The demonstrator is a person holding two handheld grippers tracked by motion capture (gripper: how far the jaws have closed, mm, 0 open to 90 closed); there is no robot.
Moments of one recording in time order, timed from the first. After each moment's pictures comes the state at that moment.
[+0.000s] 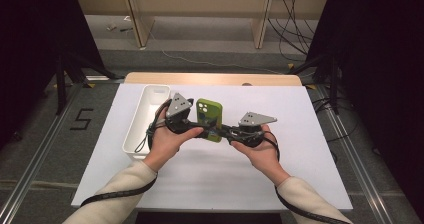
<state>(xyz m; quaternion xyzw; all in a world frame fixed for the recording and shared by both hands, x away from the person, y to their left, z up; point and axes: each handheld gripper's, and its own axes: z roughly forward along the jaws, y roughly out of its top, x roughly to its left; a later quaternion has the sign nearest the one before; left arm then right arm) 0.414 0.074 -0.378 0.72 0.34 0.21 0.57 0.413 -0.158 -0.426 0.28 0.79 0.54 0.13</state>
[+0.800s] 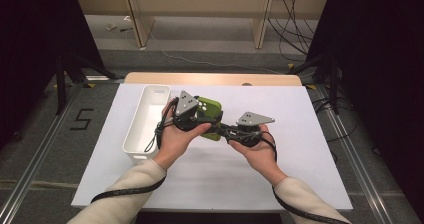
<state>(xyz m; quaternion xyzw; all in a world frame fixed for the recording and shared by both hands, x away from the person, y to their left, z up) 0.418 0.056 -0.376 0.71 0.36 0.24 0.56 0.413 -0.152 -0.426 0.29 0.78 0.53 0.15</state>
